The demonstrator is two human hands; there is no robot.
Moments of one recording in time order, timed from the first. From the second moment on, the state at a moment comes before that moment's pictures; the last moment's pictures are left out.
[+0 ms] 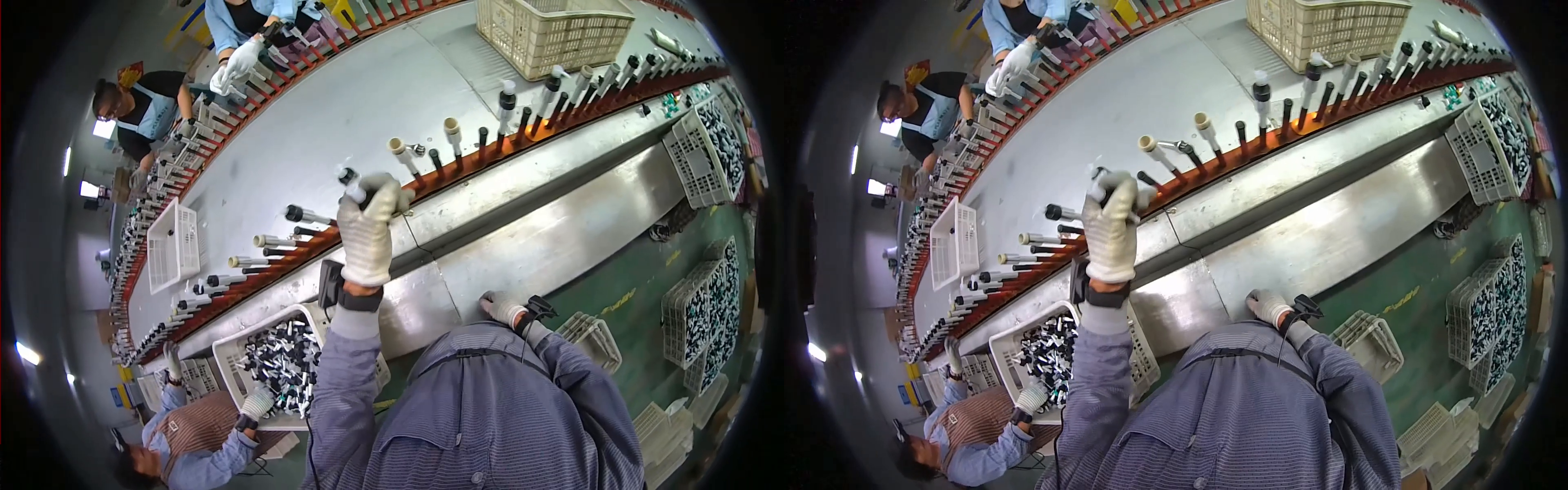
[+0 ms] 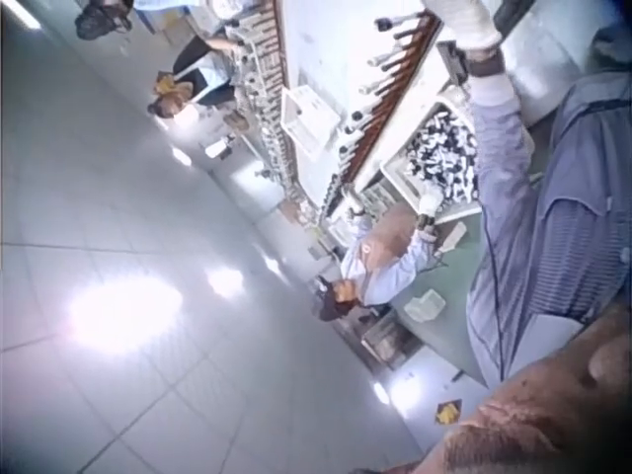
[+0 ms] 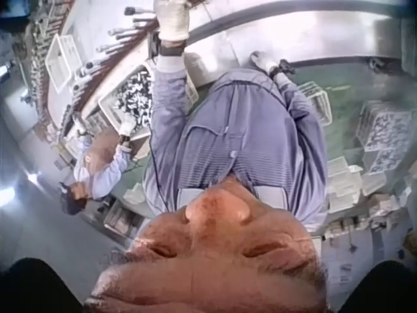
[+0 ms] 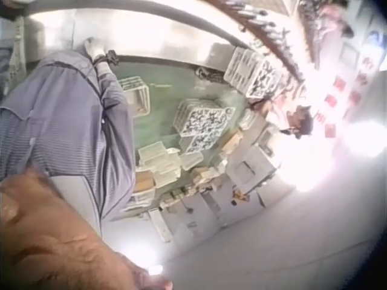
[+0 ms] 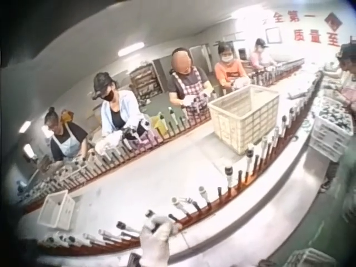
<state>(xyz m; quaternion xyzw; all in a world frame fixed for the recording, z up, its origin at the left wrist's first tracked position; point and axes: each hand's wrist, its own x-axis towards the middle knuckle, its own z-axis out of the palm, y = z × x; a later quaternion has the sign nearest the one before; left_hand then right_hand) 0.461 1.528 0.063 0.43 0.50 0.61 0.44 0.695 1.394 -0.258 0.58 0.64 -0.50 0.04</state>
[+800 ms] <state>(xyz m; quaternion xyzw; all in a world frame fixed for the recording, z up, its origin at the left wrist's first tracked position) 0.425 1.637 0.021 0.43 0.46 0.72 0.30 0.734 1.411 -0.293 0.60 0.63 -0.50 0.03</state>
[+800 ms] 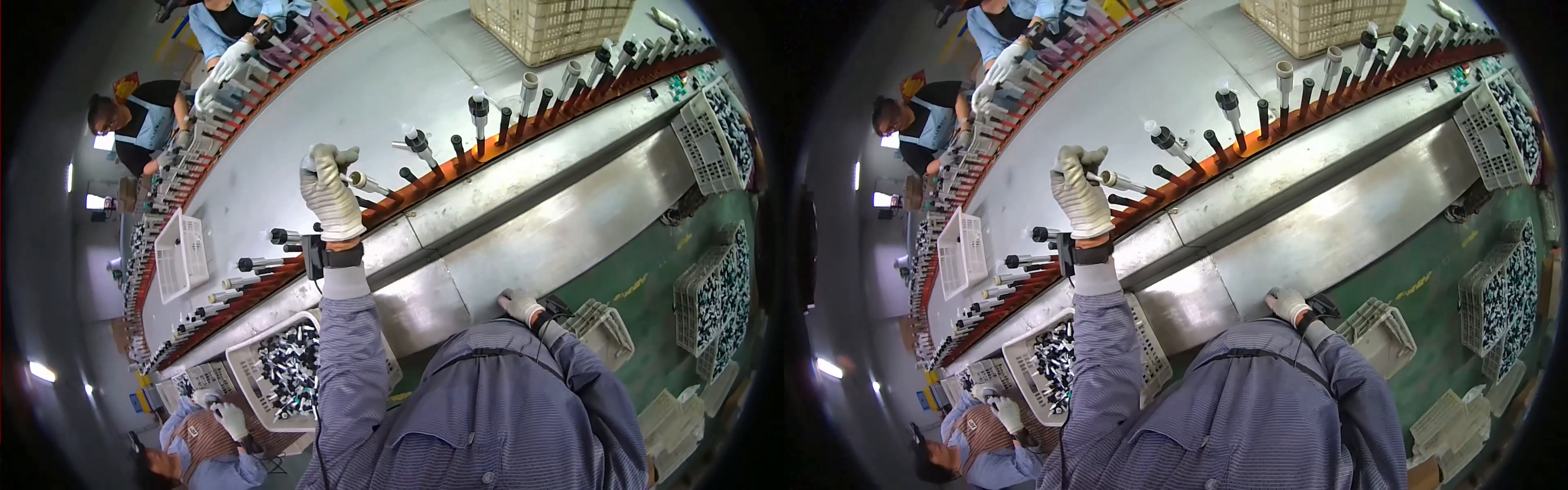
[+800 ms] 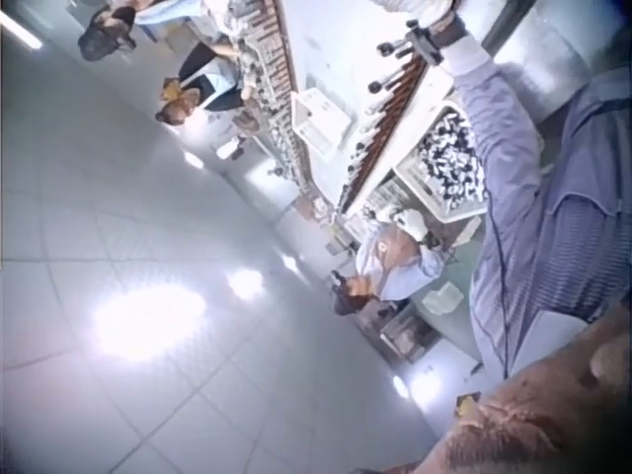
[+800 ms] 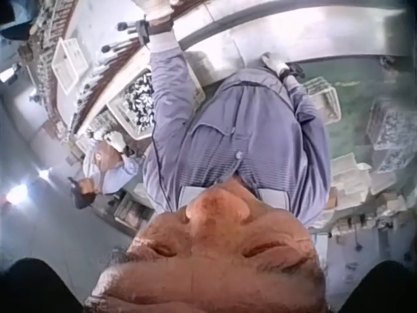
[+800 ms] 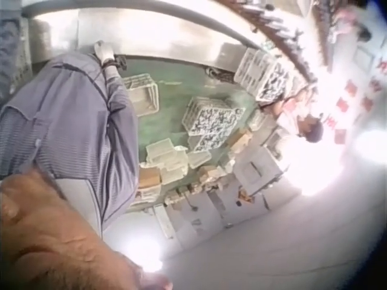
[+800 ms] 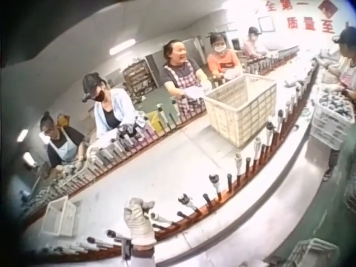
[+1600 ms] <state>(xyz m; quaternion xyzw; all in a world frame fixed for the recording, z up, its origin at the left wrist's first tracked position) 0.236 1.602 -0.034 0.41 0.60 0.68 0.07 0.637 1.436 -0.330 0.55 0.68 -0.47 0.13</state>
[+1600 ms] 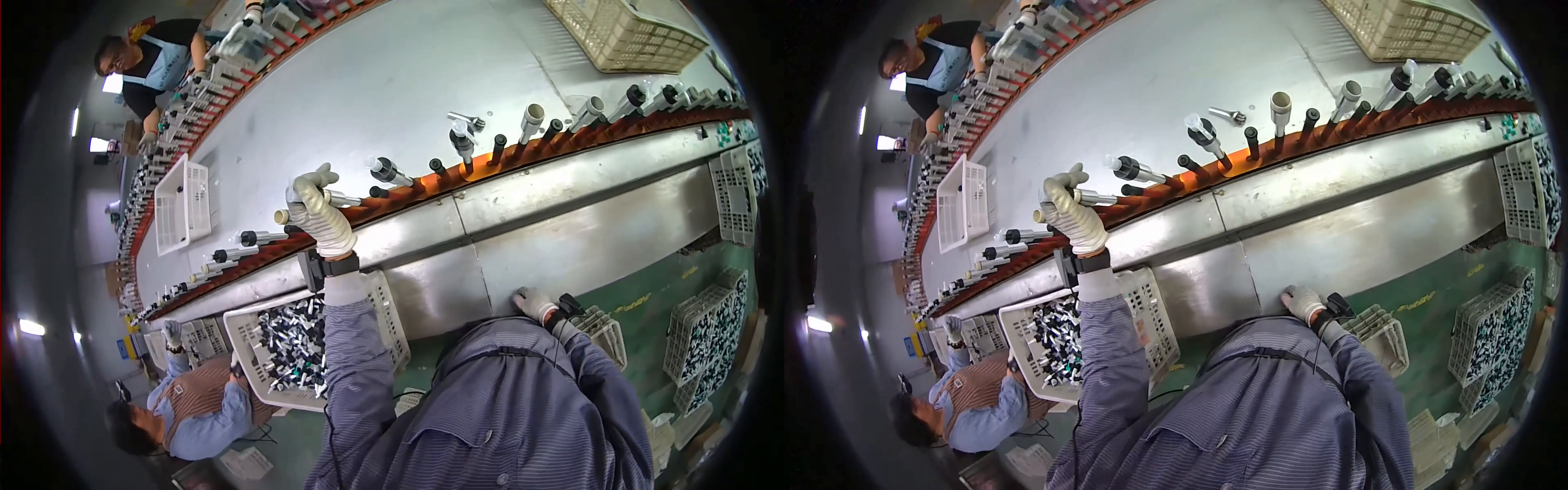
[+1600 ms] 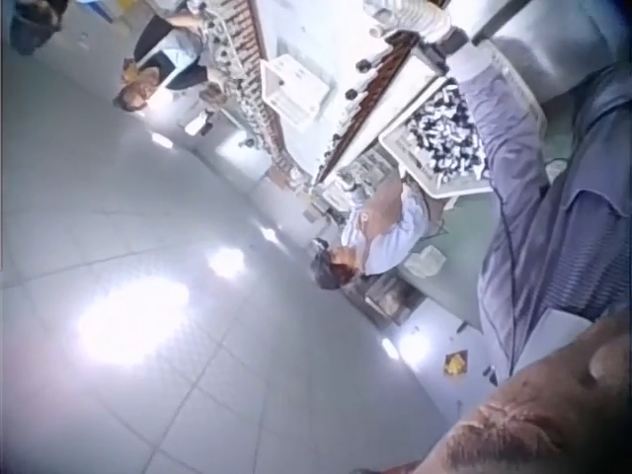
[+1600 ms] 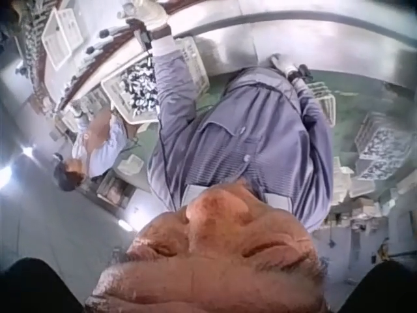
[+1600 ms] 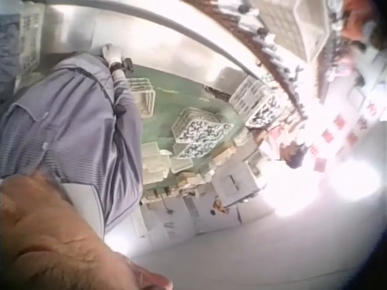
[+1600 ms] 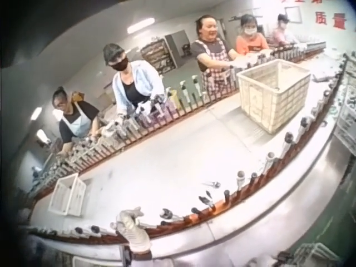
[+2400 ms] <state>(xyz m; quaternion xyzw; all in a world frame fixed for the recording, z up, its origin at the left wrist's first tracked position) 0.046 1.537 -0.037 0.26 0.69 0.67 0.01 0.512 1.419 -0.347 0.50 0.72 -0.46 0.16</state>
